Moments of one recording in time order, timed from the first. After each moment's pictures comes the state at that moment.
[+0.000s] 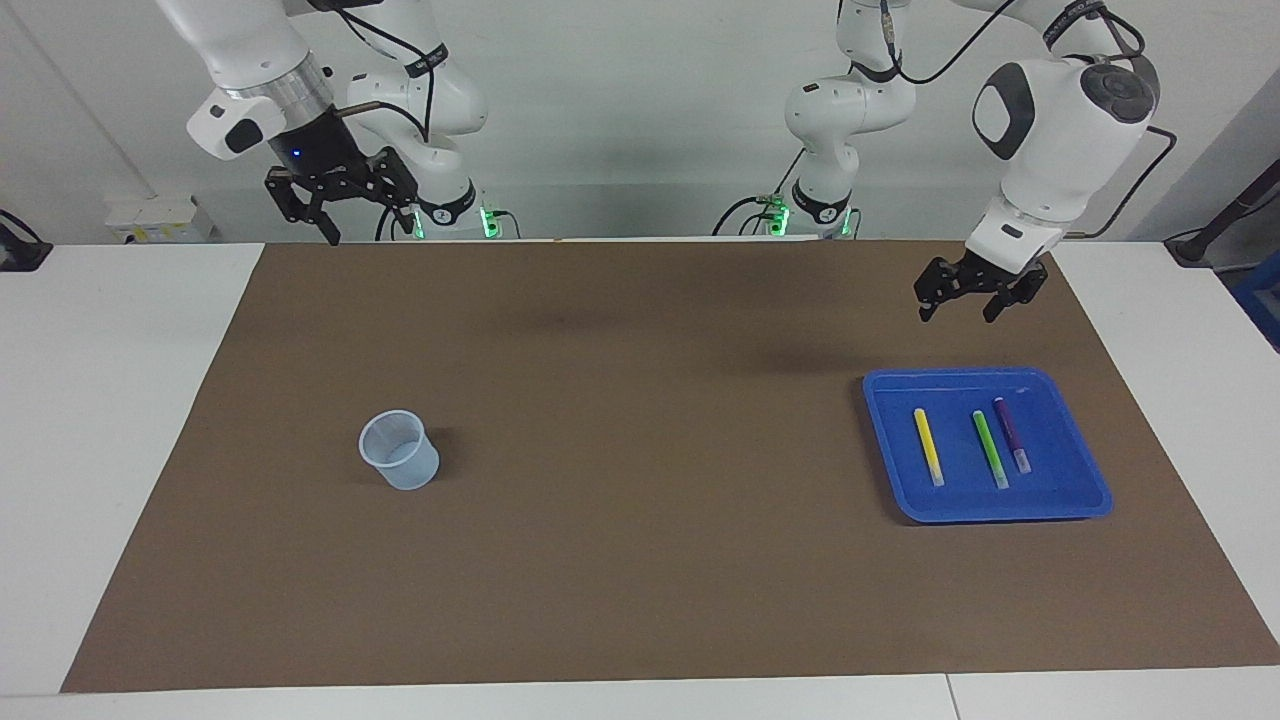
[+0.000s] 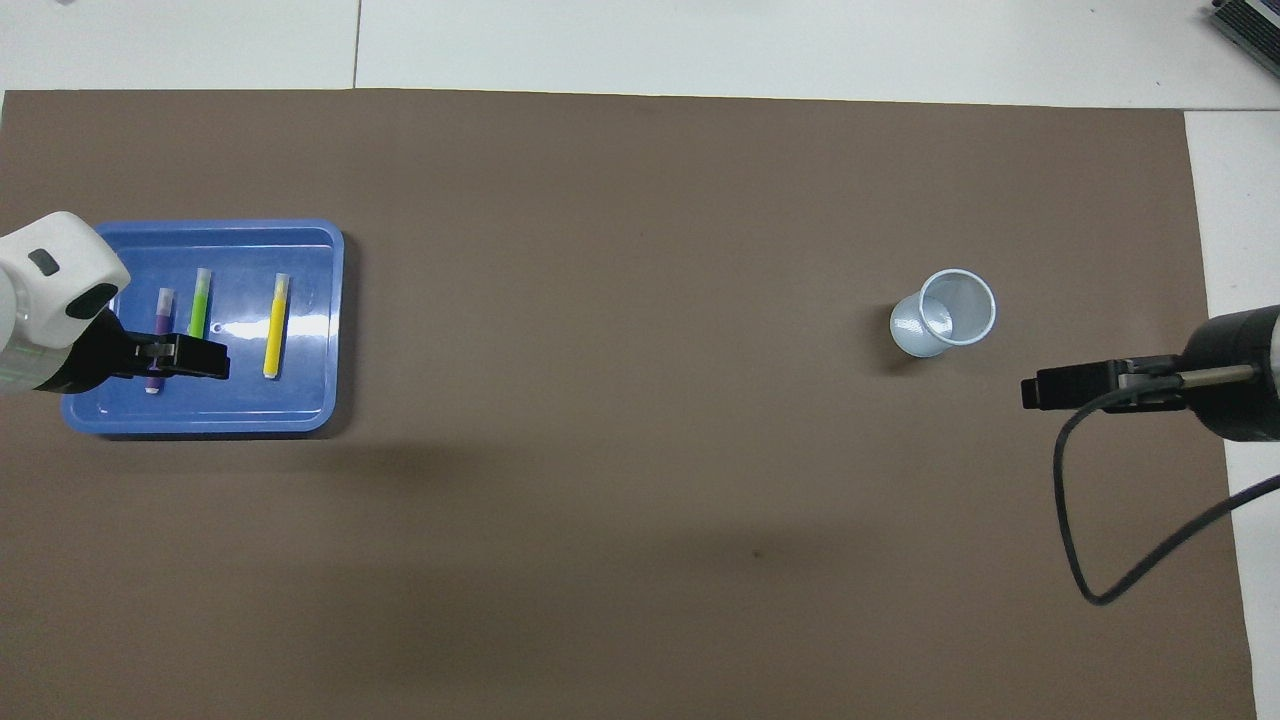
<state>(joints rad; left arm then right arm) 0.18 -0.06 -0.18 -1.96 -0.06 1.90 0.08 -0.05 -0.19 0.11 -1.76 0.17 1.62 0.06</state>
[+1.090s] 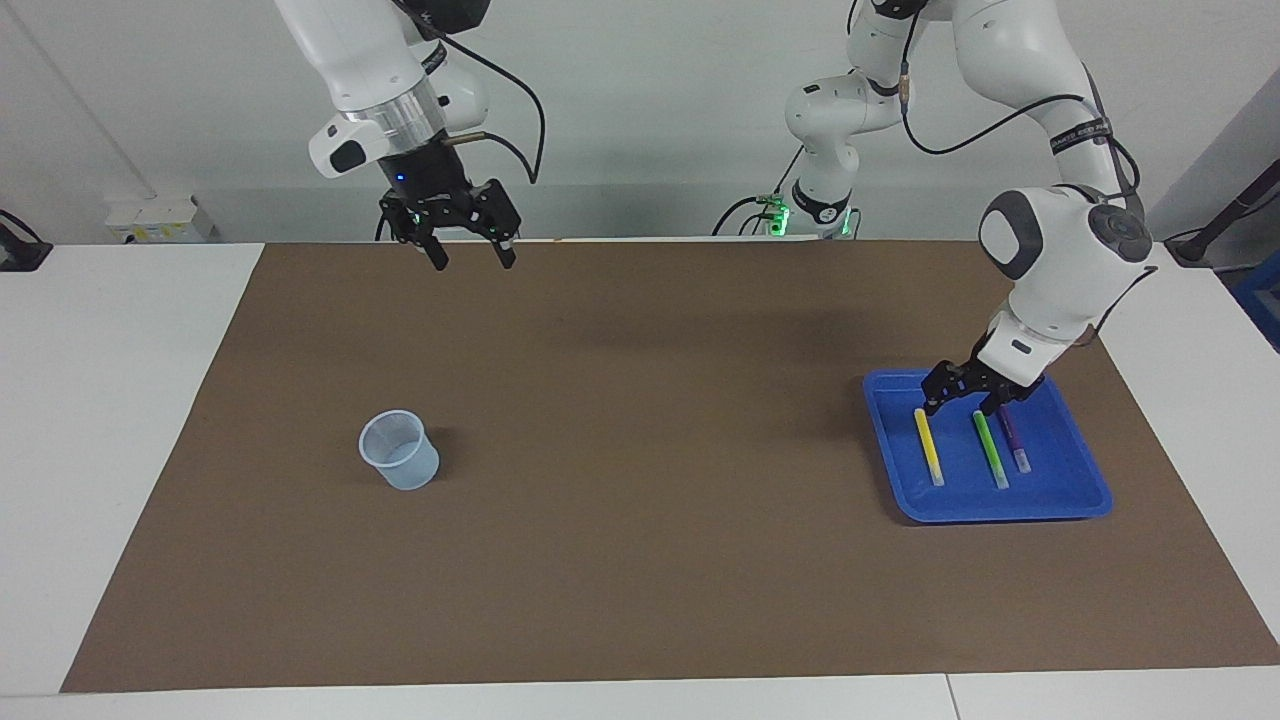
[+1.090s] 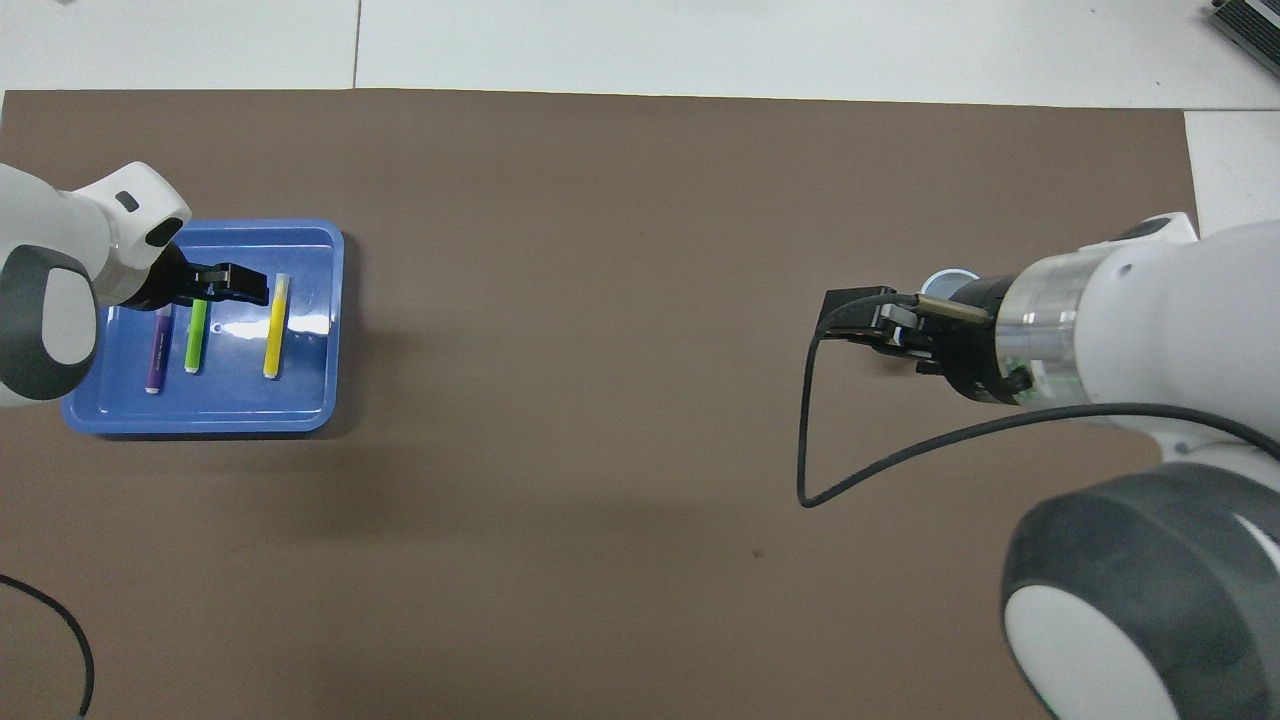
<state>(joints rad) 0.20 0.30 -0.18 -1.82 -0.02 2.15 0.11 0.20 -0.10 0.12 -1.77 0.22 1.91 0.57</state>
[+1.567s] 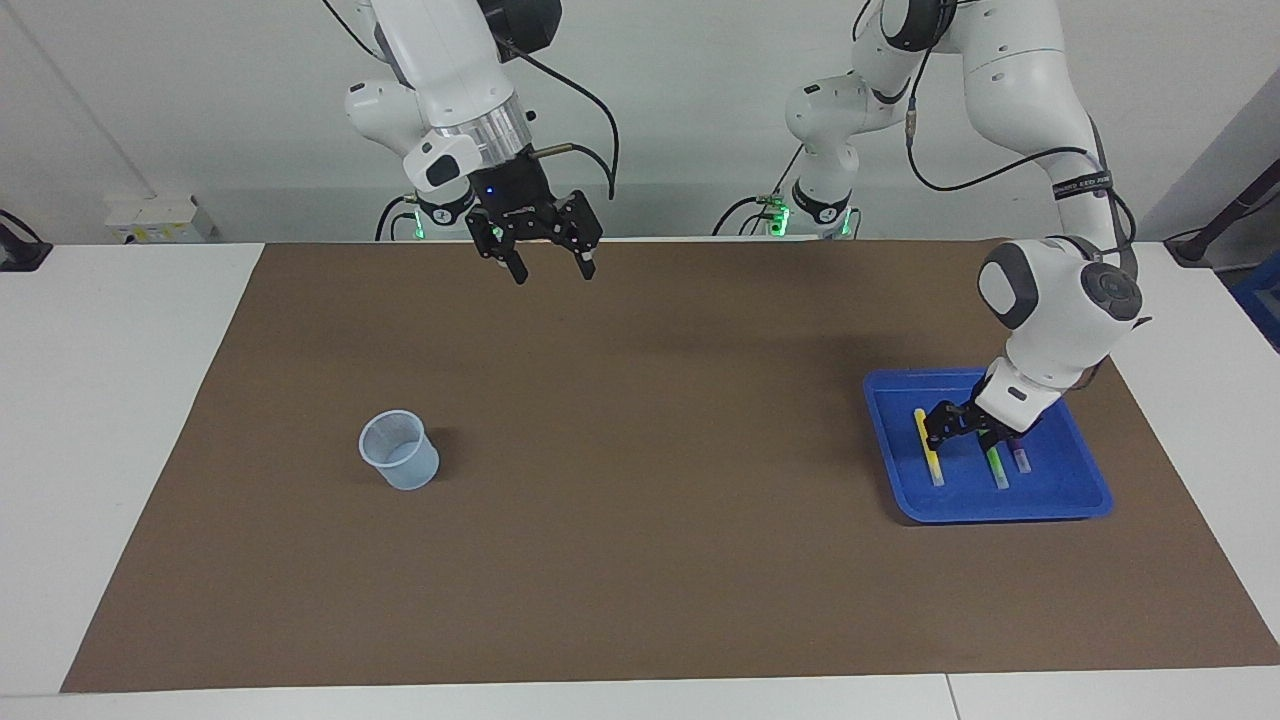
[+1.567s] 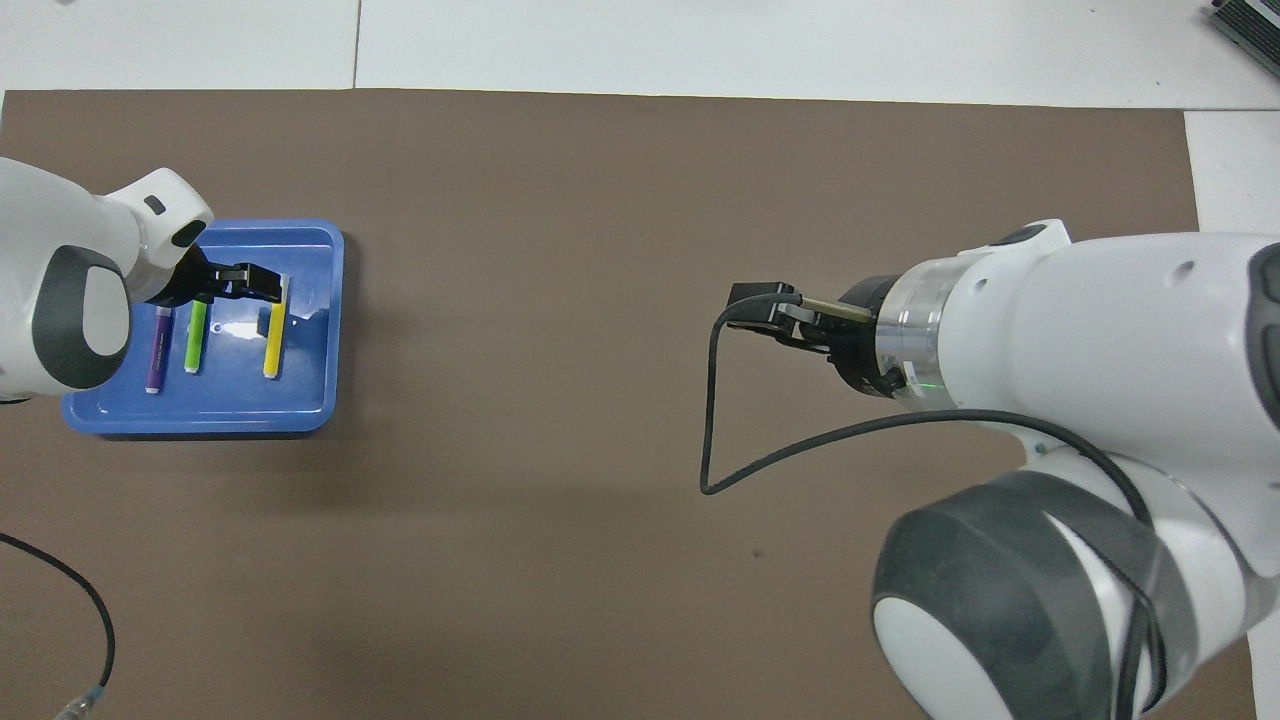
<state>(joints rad) 0.20 0.36 -0.18 -1.83 -0.02 2.24 0.12 0.29 -0.04 0.12 -1.77 0.22 2.04 0.63</state>
